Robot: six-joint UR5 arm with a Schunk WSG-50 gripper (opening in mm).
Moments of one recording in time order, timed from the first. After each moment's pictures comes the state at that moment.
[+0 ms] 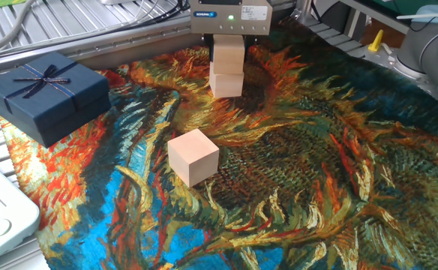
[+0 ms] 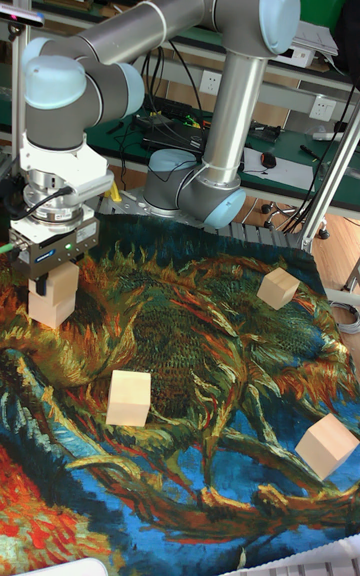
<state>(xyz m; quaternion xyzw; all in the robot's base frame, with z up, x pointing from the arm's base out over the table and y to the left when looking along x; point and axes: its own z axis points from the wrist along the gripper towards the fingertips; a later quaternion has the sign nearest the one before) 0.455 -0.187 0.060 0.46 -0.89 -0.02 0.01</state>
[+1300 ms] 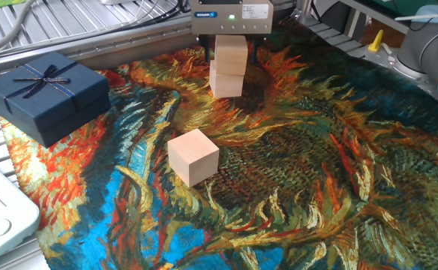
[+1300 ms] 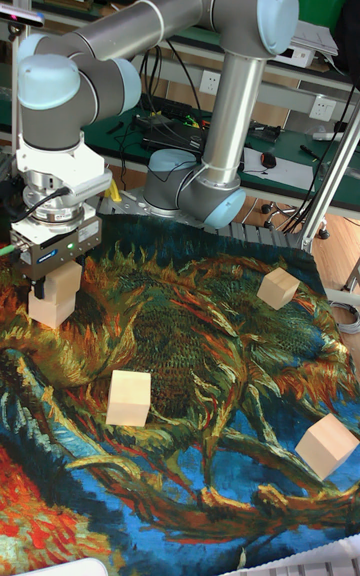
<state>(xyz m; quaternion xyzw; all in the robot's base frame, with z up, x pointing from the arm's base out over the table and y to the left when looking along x) 0.456 -0.179 0.064 0.45 -0.89 -0.04 0.01</state>
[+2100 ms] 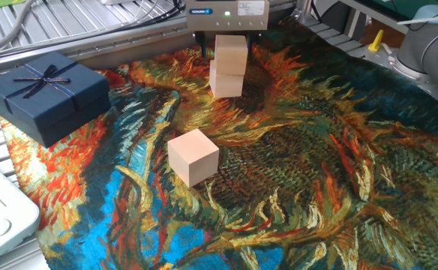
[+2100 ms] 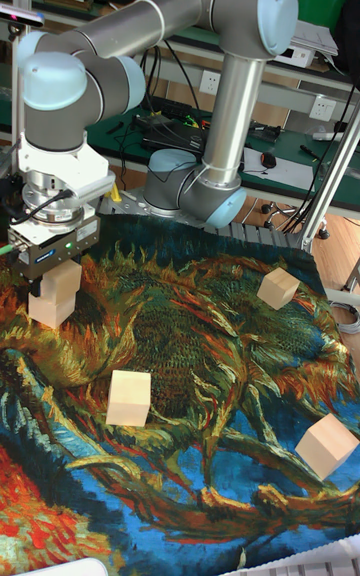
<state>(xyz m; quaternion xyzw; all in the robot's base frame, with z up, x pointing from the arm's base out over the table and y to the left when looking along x) 0.460 -0.191 0.072 0.46 -0.88 -0.02 0.04</state>
